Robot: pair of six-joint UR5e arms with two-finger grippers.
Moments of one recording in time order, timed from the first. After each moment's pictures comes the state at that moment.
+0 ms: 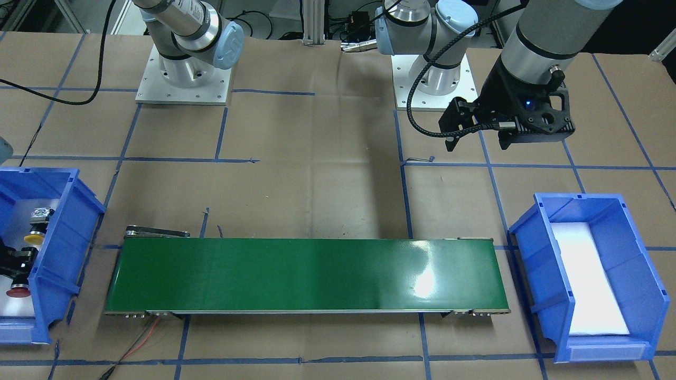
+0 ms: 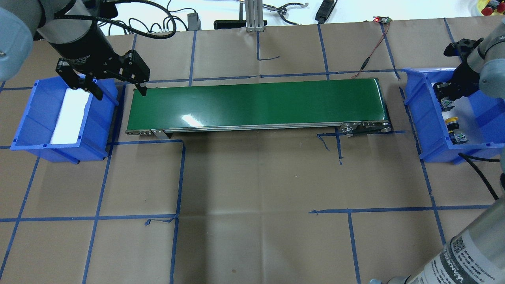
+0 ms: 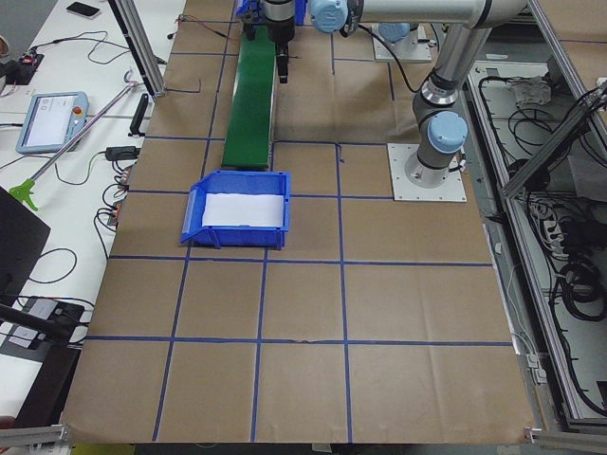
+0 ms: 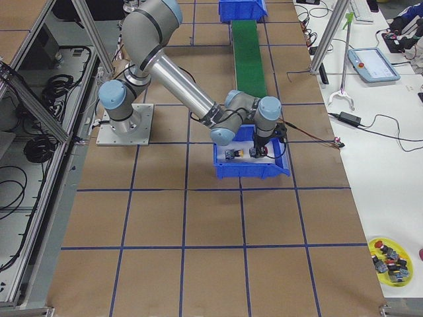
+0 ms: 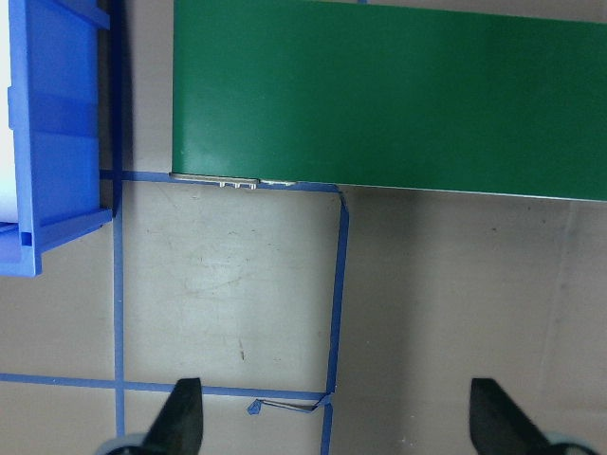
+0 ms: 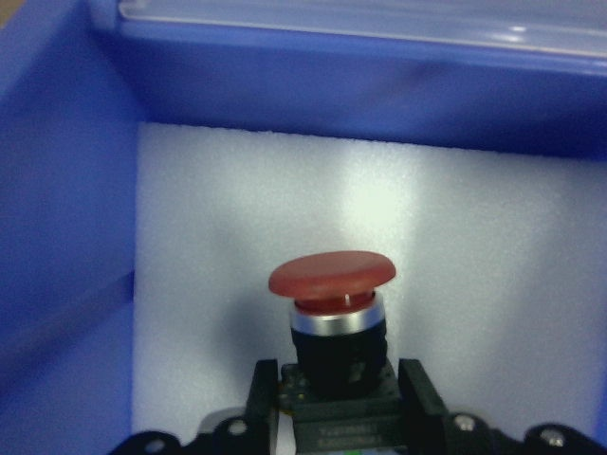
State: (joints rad) left arm -1.51 -1.60 -1.53 -1.60 1.57 -0.01; right arm 1.06 -1.05 1.63 -2.17 -1.56 -0.59
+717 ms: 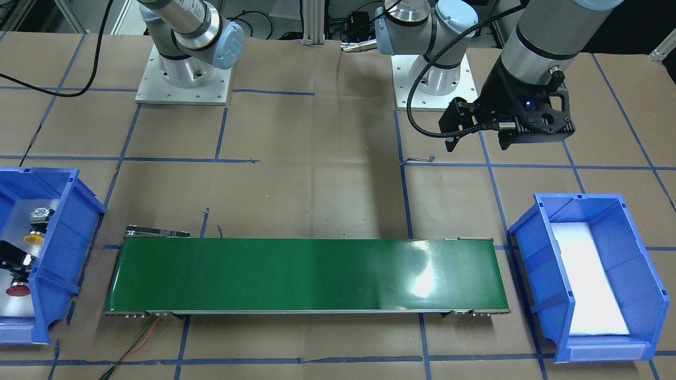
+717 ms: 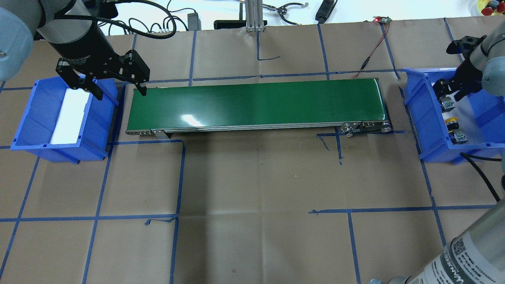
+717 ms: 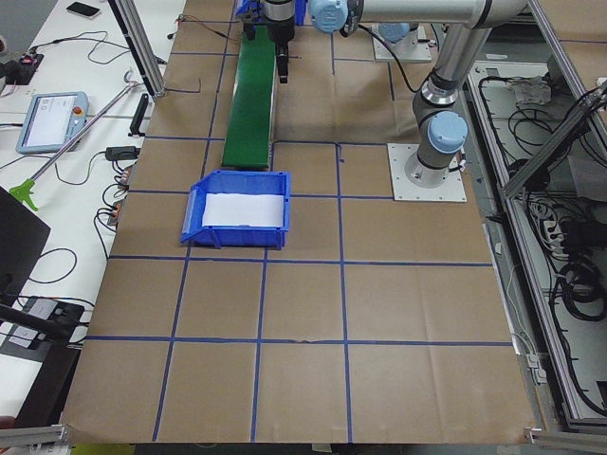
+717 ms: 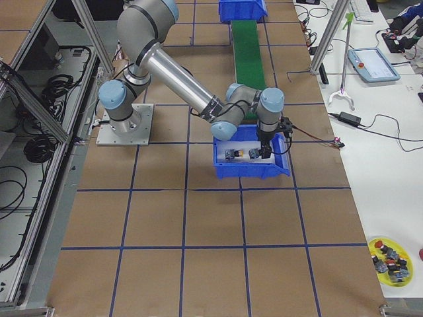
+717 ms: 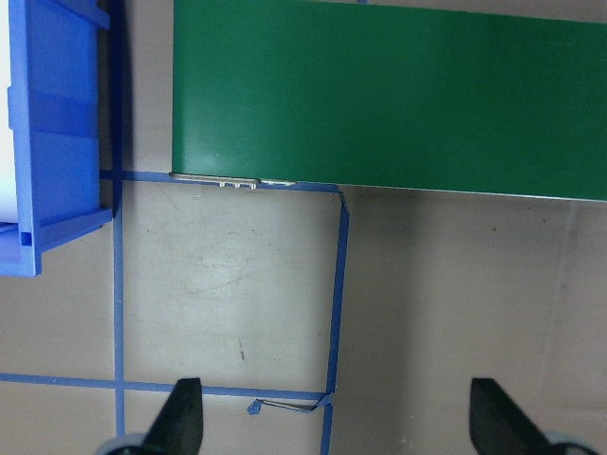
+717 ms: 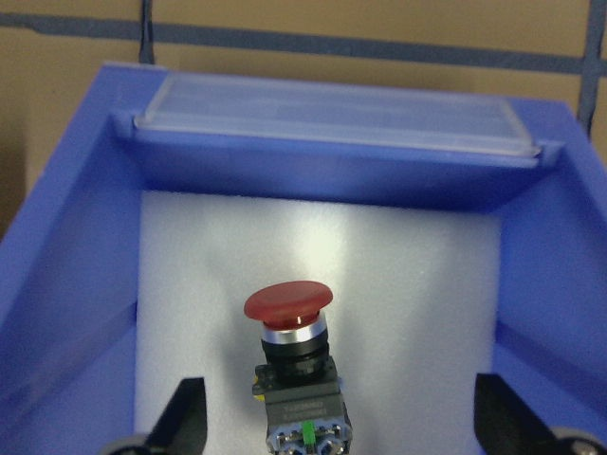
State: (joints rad) left arm -1.51 -1.60 -1.53 -1.60 1.57 -0.01; right arm 1.06 -1.10 1.55 -2.14 -1.56 -0.57
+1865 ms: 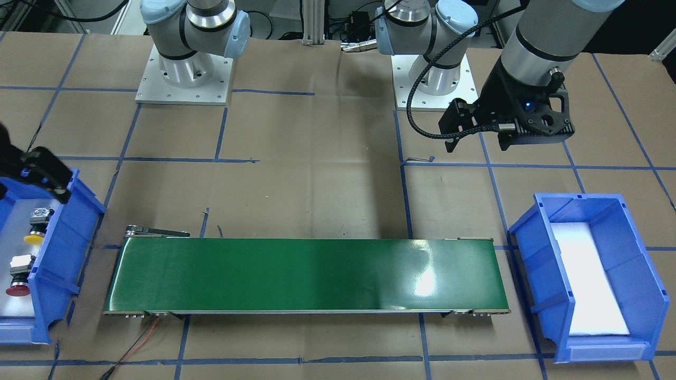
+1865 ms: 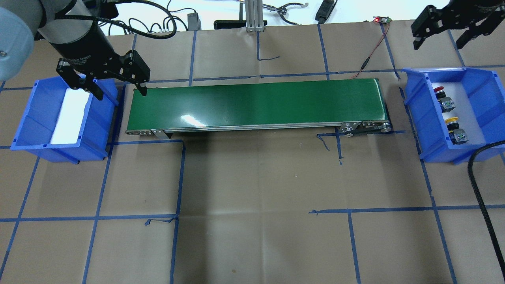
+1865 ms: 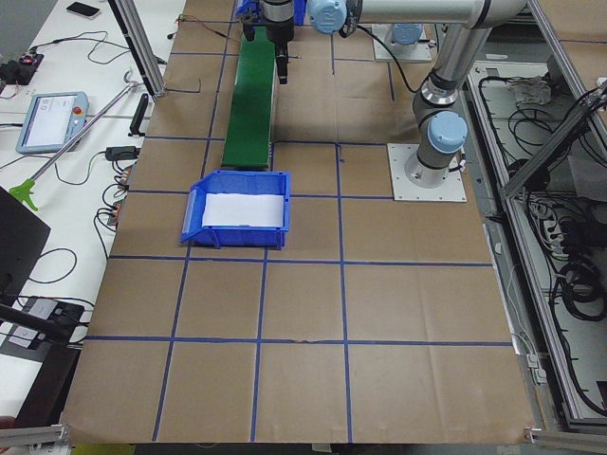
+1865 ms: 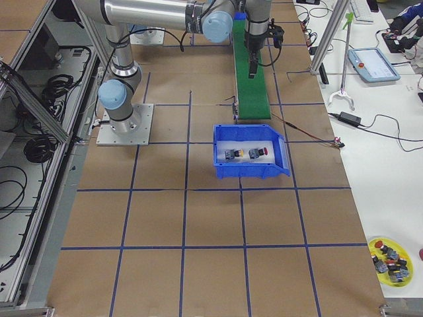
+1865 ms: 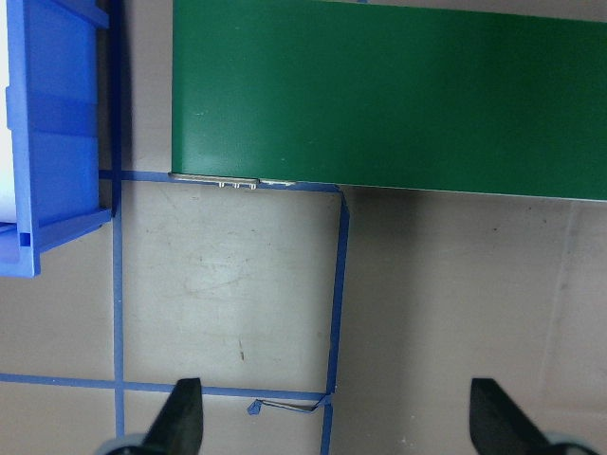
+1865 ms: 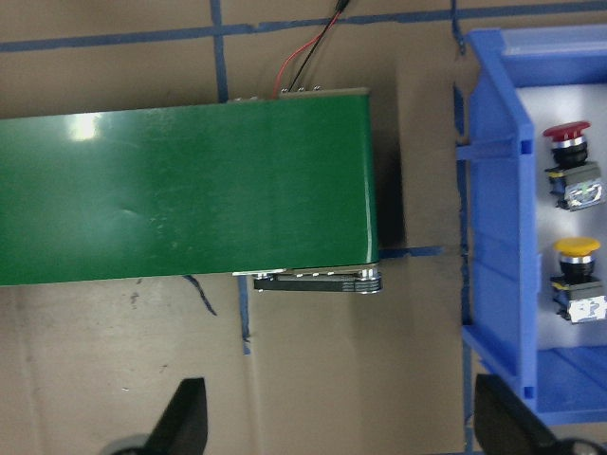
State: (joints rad) left arm -1.51 -1.61 -1.53 -1.60 1.57 -0.01; right arm 1.43 -1.44 1.43 -1.58 -1.56 -0.07
